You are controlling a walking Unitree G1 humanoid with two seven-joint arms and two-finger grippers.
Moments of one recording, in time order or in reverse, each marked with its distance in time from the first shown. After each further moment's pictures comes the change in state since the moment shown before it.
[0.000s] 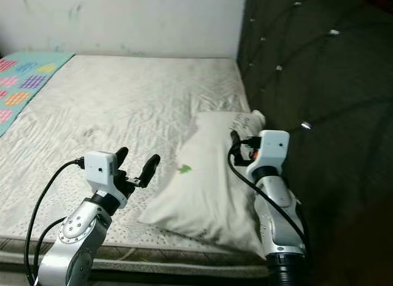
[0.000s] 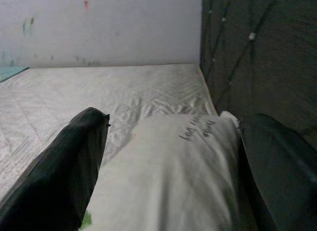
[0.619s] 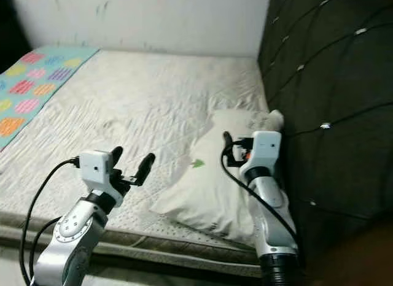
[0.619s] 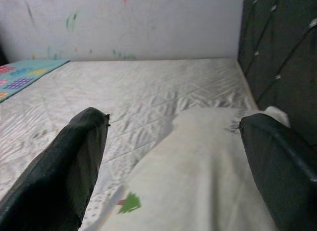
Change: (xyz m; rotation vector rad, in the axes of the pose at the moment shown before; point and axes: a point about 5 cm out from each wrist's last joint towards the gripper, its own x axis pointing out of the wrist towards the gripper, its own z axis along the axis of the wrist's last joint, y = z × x) left arm -0.001 0.006 0.001 0.005 0.003 0.030; right arm 0.000 0.011 -0.003 0.013 0.006 0.027
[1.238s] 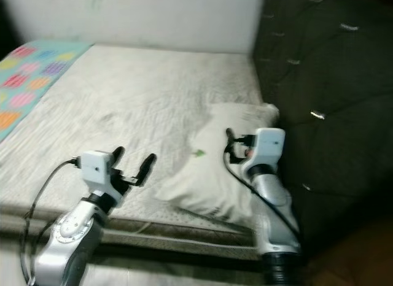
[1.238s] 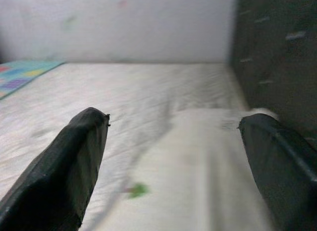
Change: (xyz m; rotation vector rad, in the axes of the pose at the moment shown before) left arm -0.002 0.005 -0.001 0.005 0.002 0.007; right arm 0.005 0.014 0.008 0.006 -0.030 0.044
